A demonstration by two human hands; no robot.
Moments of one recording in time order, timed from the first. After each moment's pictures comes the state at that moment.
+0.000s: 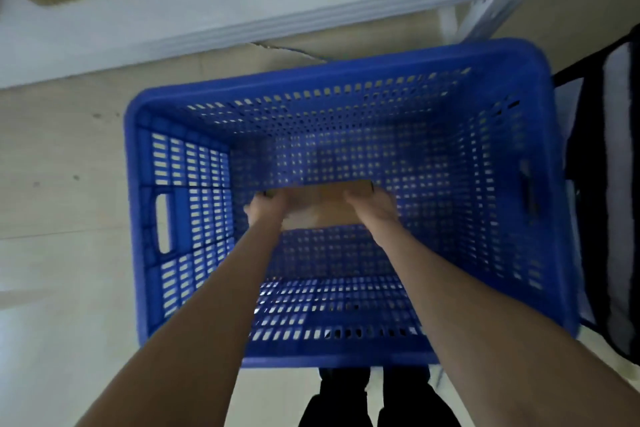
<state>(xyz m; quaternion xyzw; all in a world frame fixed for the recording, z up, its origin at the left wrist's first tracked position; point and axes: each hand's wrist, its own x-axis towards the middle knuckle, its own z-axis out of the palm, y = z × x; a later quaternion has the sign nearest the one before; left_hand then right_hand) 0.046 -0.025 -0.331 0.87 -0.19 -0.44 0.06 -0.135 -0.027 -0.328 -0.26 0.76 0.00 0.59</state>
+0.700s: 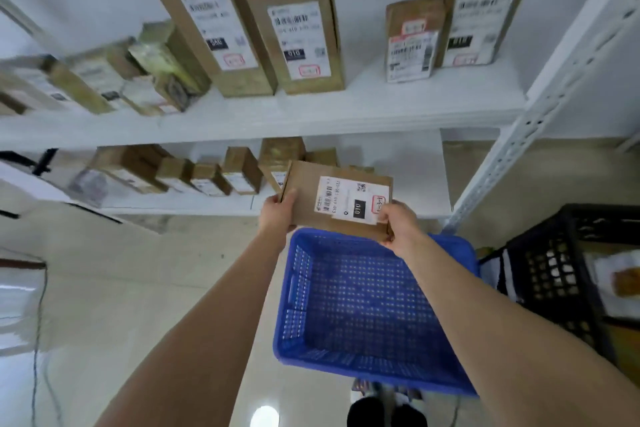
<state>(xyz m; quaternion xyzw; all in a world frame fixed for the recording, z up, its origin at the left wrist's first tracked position) 0.089 -0.072 0.224 0.79 -0.18 -0.45 0.38 -0.108 -0.095 0.198 -0.14 0.63 -0.29 0.70</state>
